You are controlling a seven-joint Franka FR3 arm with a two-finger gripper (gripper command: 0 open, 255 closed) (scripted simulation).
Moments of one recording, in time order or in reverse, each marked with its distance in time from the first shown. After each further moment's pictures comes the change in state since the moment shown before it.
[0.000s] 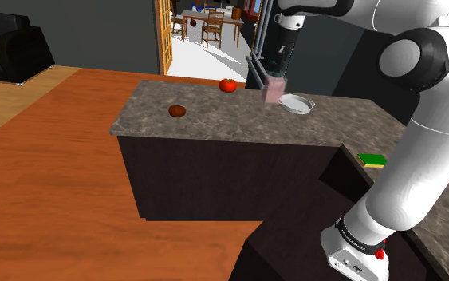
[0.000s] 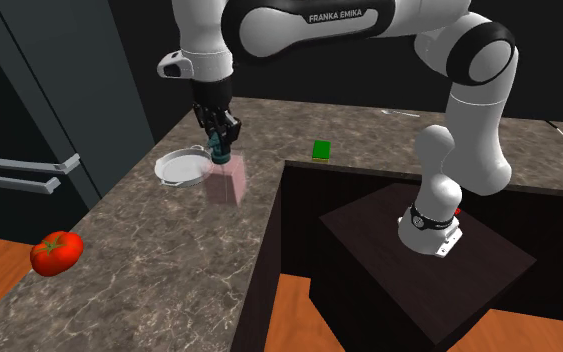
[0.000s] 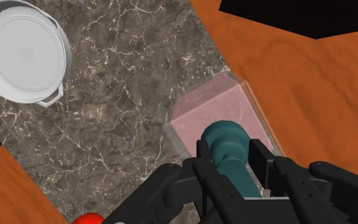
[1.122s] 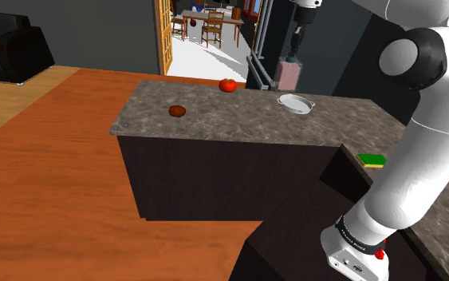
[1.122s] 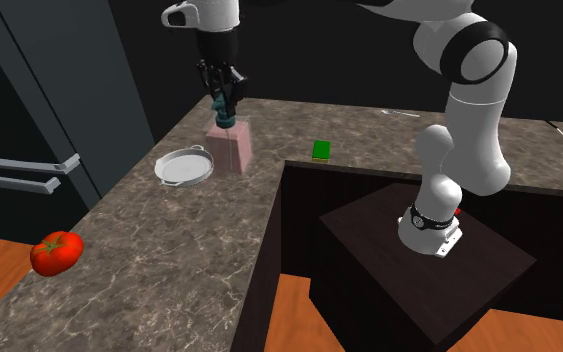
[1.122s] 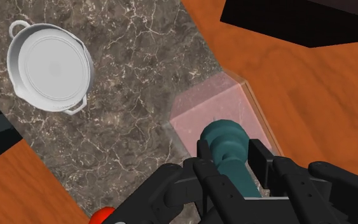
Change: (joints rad) arm -0.044 0.000 -0.025 0.194 0.007 -0.191 -0.067
